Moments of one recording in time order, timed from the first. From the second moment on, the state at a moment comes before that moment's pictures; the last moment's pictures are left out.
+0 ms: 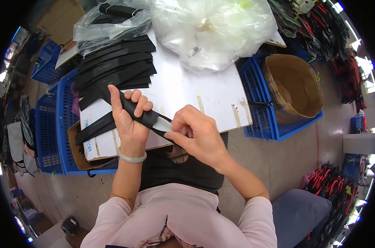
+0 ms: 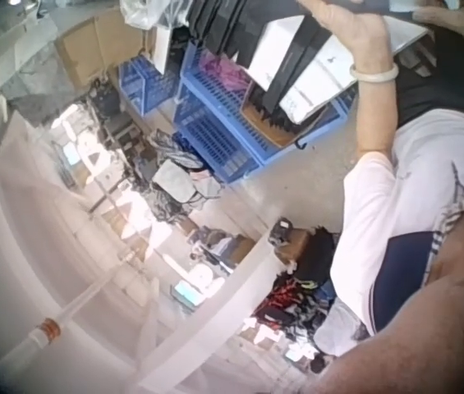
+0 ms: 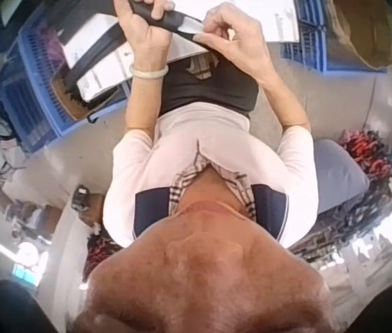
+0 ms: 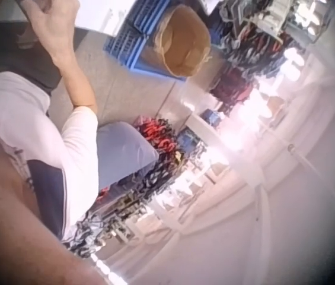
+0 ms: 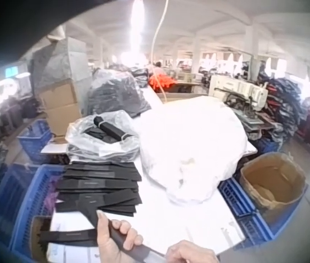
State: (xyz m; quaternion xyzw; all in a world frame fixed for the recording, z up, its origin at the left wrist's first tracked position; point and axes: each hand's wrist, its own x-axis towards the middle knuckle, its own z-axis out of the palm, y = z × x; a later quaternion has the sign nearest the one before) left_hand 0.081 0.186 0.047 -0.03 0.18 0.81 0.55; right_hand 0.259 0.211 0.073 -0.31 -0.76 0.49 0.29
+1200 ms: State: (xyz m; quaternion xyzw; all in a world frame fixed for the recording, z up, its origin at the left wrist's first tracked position) left_hand 0.105 0.176 0.059 0.23 0.23 0.84 0.44; right_hand 0.245 0.200 0.011 -0.20 -0.68 0.61 0.35
